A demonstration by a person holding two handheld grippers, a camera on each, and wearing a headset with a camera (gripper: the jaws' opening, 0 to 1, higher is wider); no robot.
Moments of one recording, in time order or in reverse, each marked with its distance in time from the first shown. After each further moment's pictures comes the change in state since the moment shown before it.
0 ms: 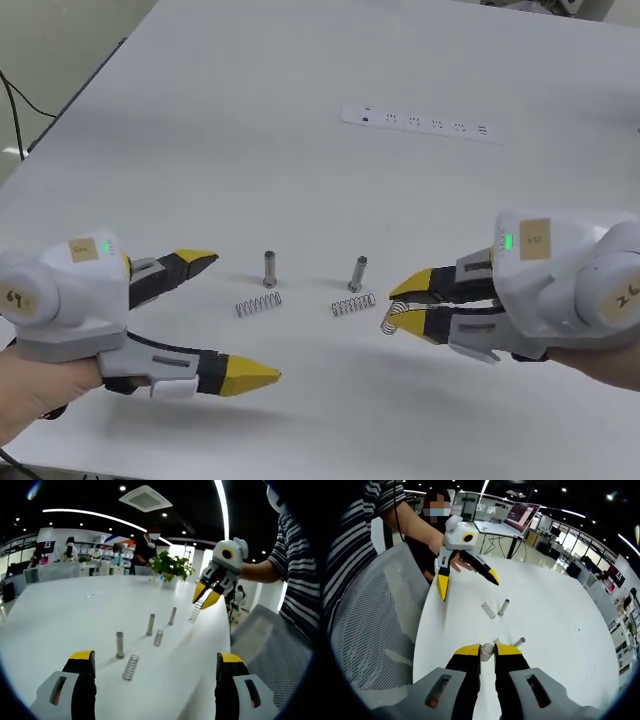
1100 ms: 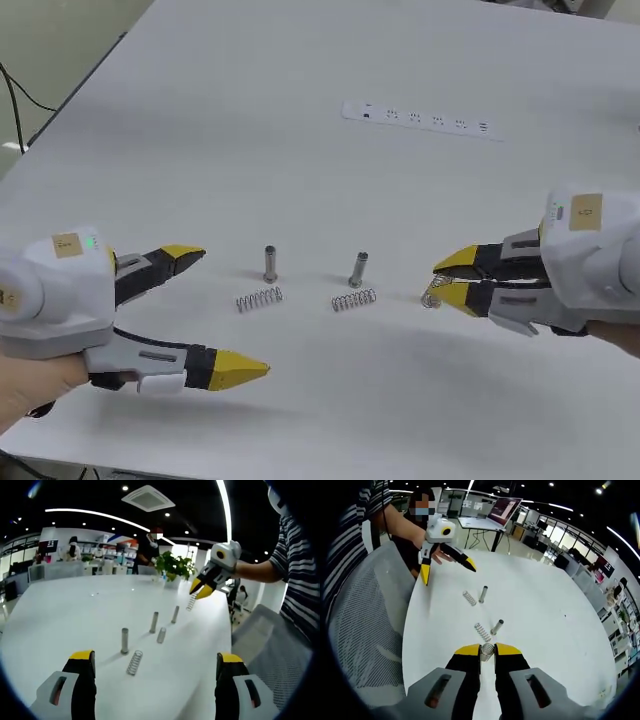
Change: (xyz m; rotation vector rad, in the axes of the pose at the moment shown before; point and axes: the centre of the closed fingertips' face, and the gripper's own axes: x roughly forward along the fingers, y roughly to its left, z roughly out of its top) left arm -0.010 0.005 -0.003 -0.009 0.001 0.023; right arm -0.025 -0.037 -0.031 0.069 0.040 -0.109
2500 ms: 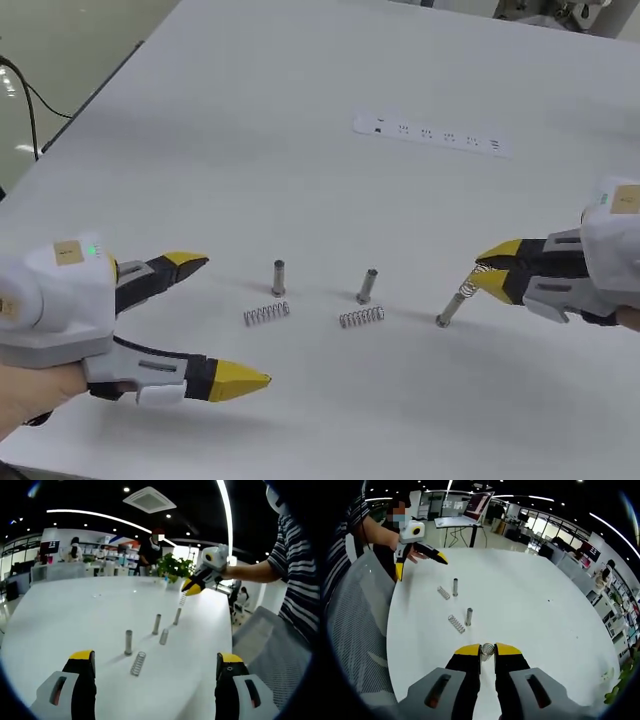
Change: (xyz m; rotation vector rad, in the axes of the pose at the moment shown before) left arm -0.006 0.004 0.003 -0.002 -0.010 0.013; right arm -0.003 -0.046 -0.023 0.129 0.021 -0.095
